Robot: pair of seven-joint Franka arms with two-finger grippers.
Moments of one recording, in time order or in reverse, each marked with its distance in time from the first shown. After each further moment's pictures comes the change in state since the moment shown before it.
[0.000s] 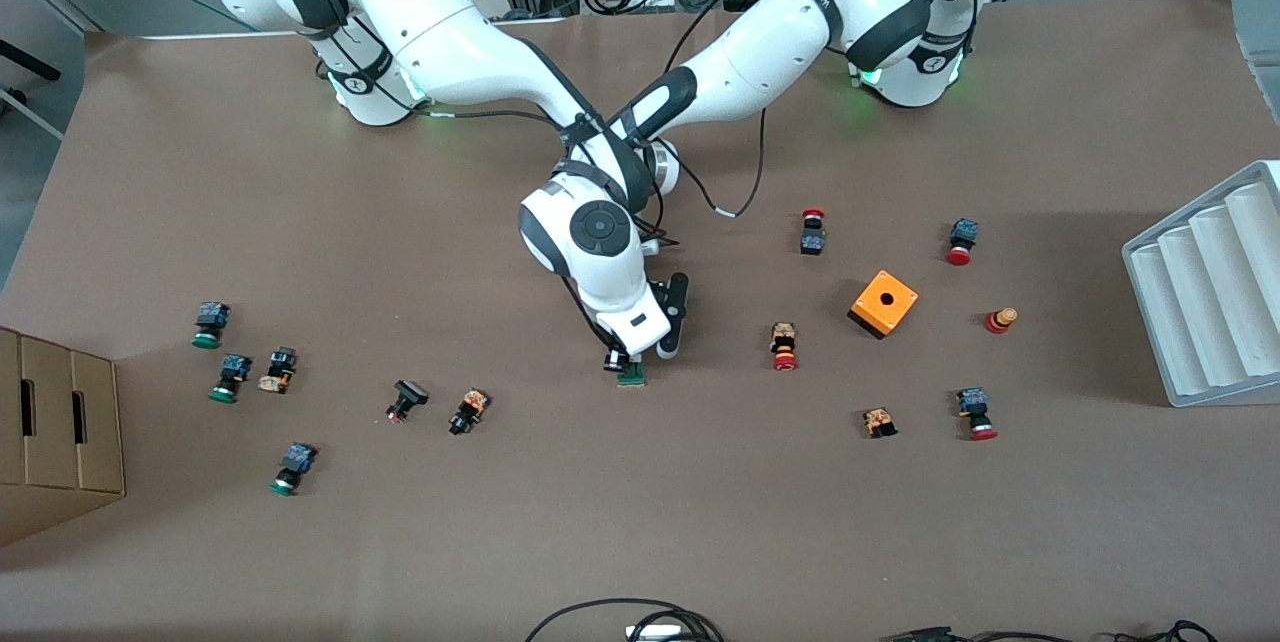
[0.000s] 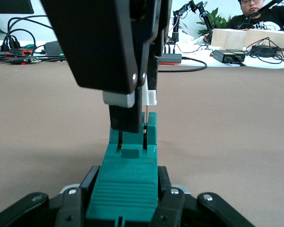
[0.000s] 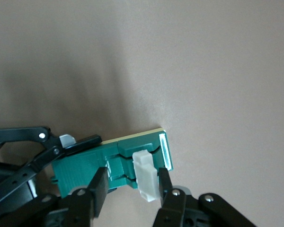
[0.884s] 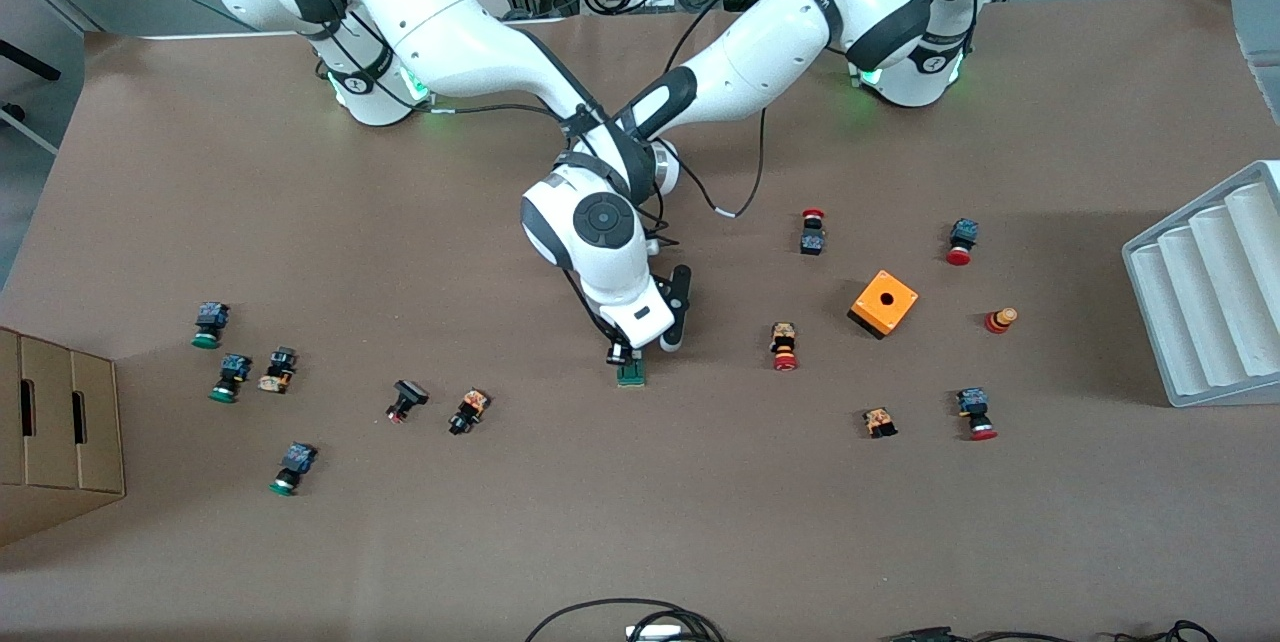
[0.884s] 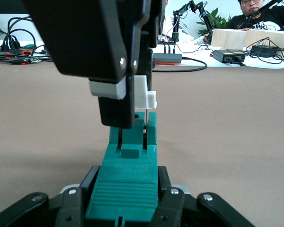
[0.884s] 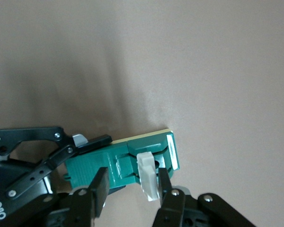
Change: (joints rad) left arm 0.000 0.000 0.000 0.000 0.000 0.000 0.000; right arm 0.011 -0.019 0.002 -0.008 0.000 -0.020 0.000
